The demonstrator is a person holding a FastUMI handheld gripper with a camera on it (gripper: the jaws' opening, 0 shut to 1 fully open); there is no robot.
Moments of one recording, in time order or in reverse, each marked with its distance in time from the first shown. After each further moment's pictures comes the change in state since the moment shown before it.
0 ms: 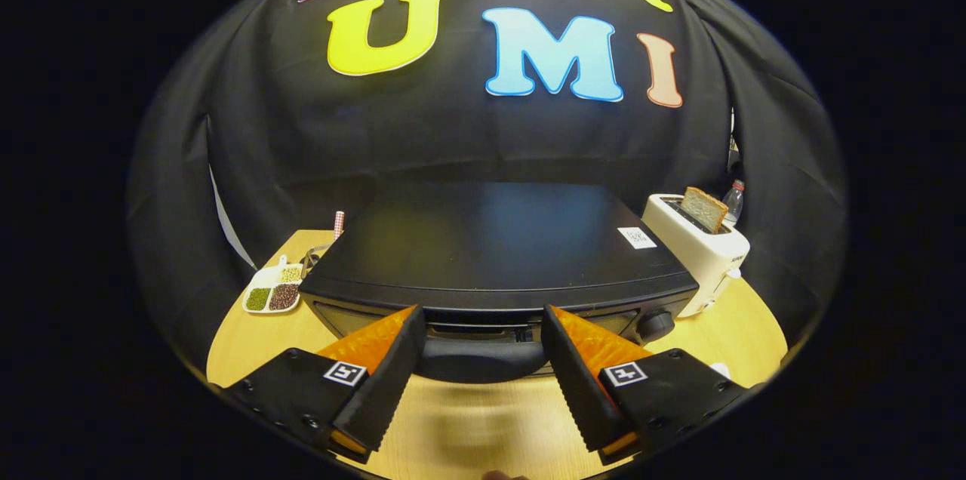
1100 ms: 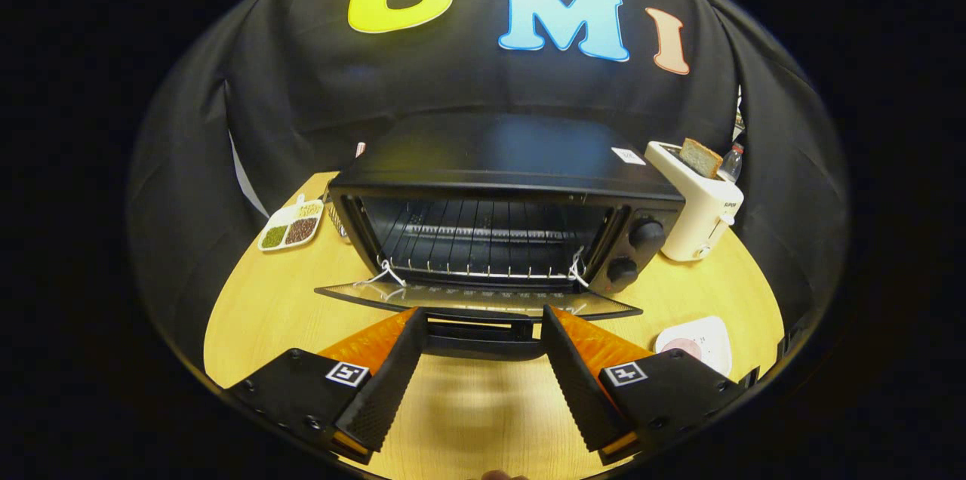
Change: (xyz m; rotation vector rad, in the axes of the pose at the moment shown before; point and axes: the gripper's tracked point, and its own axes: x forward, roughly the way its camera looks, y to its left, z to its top) arm -0.060 0.001 -0.088 -0.033 0.173 0.050
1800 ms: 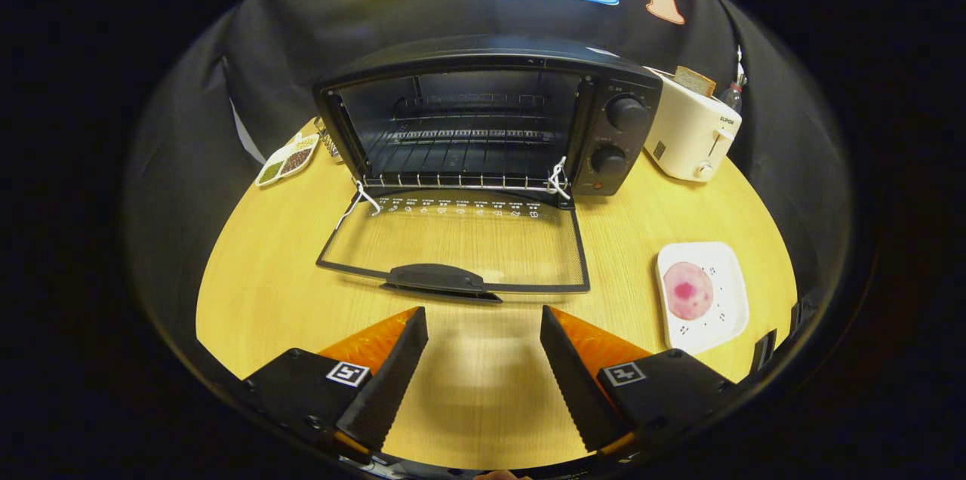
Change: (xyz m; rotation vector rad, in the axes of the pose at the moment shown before) arm -0.022 -0.040 -0.097 -0.009 0.205 0.033
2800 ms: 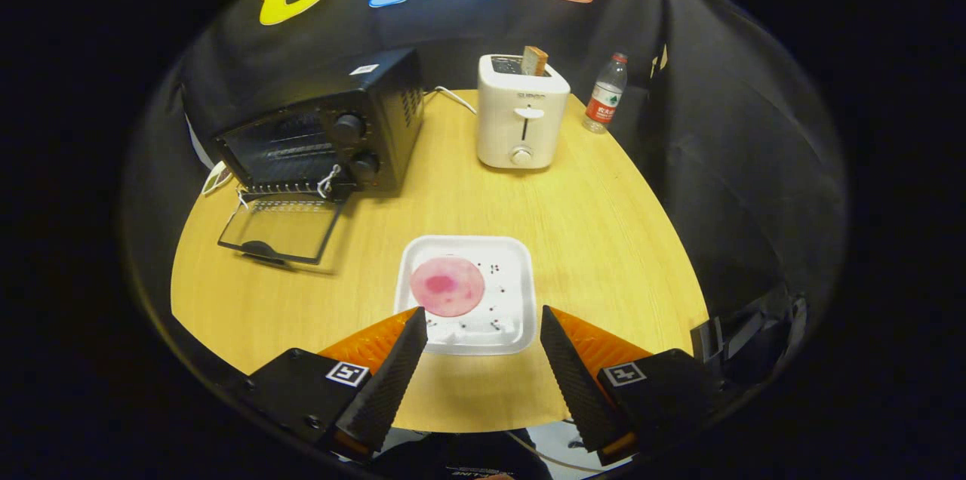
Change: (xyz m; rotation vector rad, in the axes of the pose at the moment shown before) arm -0.063 -0.283 -0.012 0.054 0.073 -0.132
